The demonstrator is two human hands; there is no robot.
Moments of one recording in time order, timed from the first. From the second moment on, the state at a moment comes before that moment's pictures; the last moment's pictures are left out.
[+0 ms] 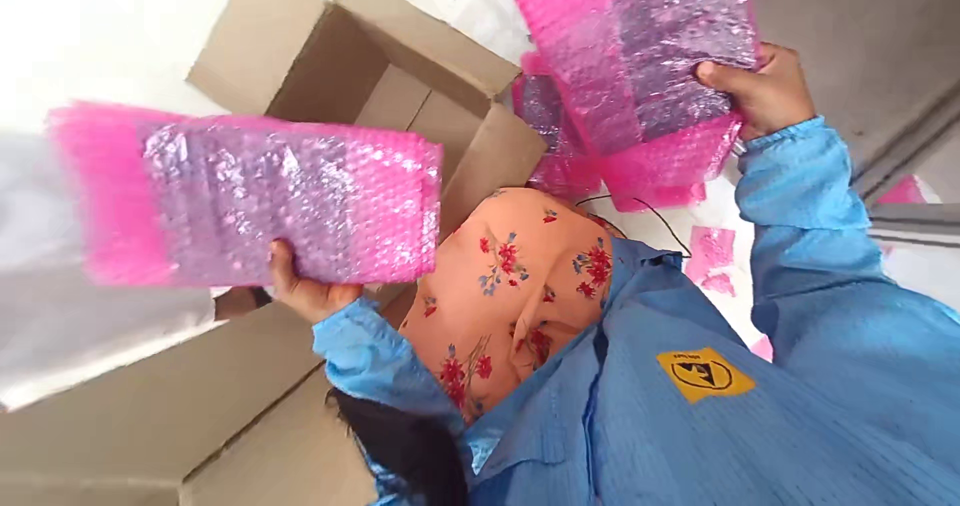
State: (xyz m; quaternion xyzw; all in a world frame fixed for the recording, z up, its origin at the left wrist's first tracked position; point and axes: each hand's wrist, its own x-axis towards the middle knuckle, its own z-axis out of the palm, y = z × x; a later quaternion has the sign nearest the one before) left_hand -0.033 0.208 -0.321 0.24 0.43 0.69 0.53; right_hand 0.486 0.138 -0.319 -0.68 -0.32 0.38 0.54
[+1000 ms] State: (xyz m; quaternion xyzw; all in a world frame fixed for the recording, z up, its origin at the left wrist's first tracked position) left_hand -0.061 0.163 -0.294 0.09 0.39 0.80 0.44; right_hand 0.448 0.167 -0.540 -0.87 -0.24 0.38 0.21
